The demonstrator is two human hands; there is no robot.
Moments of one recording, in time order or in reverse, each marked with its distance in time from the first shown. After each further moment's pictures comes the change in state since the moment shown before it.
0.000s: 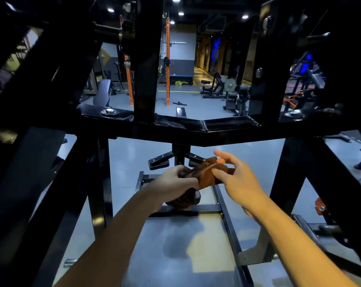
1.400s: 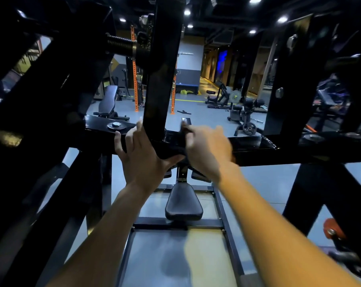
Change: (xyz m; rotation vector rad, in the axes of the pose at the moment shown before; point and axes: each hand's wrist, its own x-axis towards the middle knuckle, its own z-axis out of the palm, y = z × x) left_hand 0.064 0.003 -0.078 0.845 1.138 0.391; right_hand 0.111 -0.101 0.066 -0.837 0.153 -0.259
